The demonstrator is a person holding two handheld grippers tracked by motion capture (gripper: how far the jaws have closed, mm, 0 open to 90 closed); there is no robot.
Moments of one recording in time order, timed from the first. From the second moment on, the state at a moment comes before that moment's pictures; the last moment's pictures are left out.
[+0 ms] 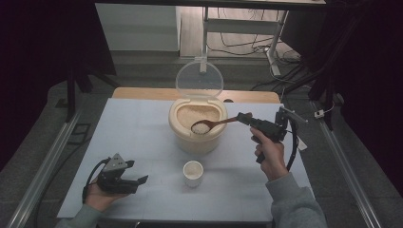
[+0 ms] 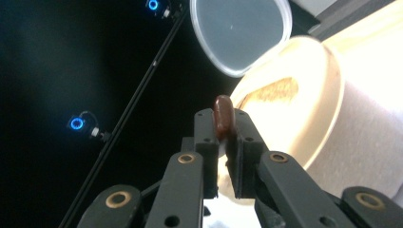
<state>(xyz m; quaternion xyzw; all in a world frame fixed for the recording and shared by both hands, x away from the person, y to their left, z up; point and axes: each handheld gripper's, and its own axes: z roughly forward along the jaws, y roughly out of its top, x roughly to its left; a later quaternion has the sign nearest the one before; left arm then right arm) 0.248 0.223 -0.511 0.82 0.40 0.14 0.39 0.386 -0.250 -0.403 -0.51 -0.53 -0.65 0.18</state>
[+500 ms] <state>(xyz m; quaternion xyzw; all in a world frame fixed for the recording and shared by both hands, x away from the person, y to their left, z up) 0.249 0.224 -0.512 0.82 0.40 0.14 0.39 0.362 -0.245 -0.433 -0.50 -0.56 -0.62 0.21</state>
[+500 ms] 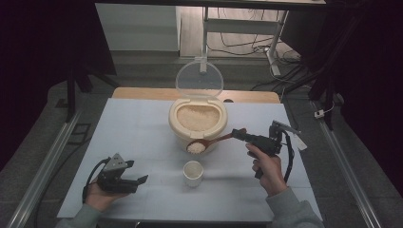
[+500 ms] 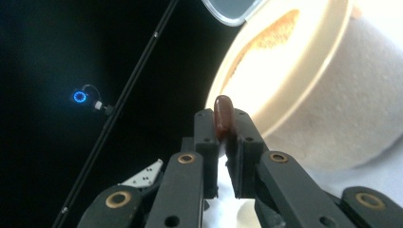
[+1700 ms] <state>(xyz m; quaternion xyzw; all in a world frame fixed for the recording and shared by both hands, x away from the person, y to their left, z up) 0.249 0.224 -0.513 0.82 0.40 0.14 0.39 0.344 -0.224 -0.440 -0.44 -0.67 -0.59 0.09</state>
